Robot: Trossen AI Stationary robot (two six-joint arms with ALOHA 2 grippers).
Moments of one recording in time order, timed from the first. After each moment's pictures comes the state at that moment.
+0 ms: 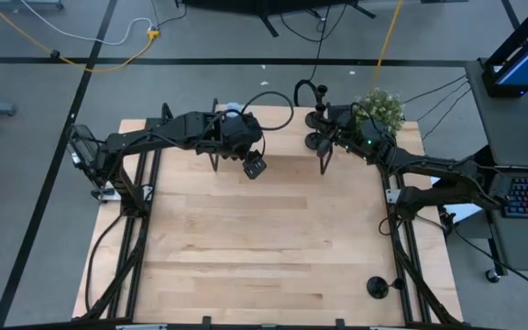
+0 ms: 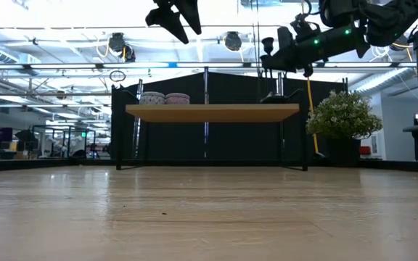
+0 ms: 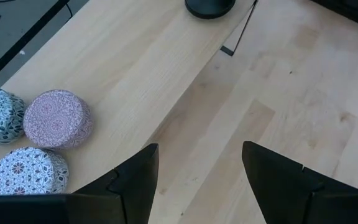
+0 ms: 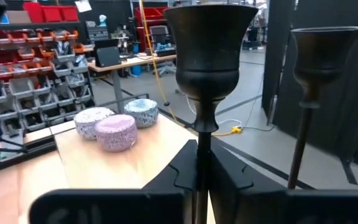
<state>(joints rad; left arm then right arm) 0.14 1.73 1.92 -1.15 -0.24 -0.38 -0.53 1.11 0.57 0.51 0.11 0.08</state>
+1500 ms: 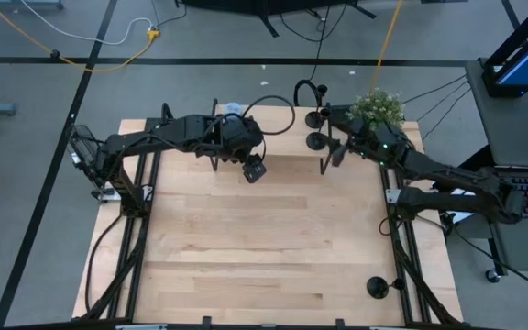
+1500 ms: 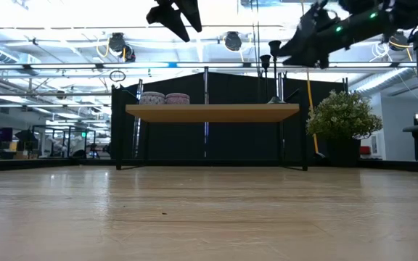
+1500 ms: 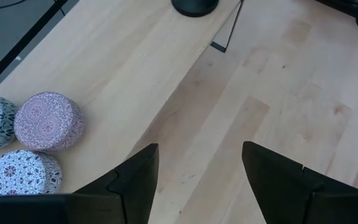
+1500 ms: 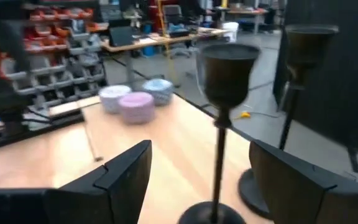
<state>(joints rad) 0.12 1.73 1.92 -1.15 -0.23 -0.37 -0.51 0.86 0.57 0.18 0.07 0.07</state>
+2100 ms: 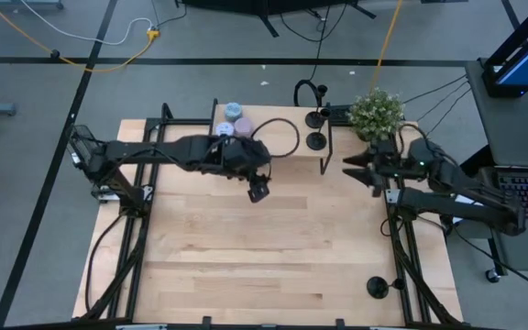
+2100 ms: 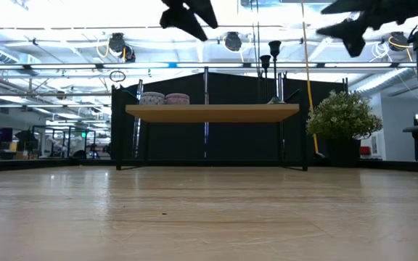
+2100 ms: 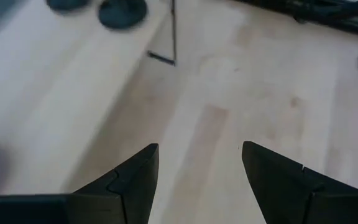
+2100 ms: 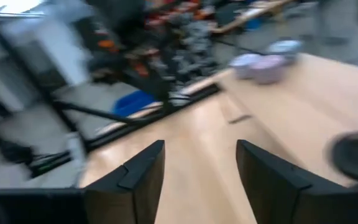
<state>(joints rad) 0.03 1.68 1.70 -0.85 -0.19 -0.27 -0.37 0.43 0.57 -0.25 -0.27 0.38</state>
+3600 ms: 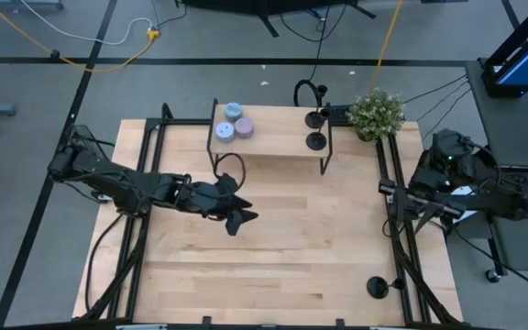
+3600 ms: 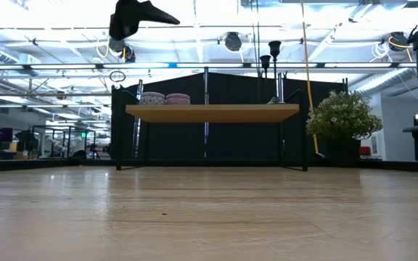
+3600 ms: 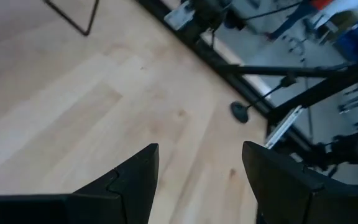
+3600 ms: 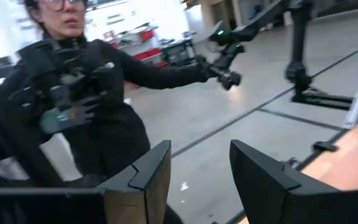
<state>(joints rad) -0.24 1.33 1.05 -0.22 -0.22 -0.84 -0.20 0.54 0.86 -0.32 -1.31 0.29</state>
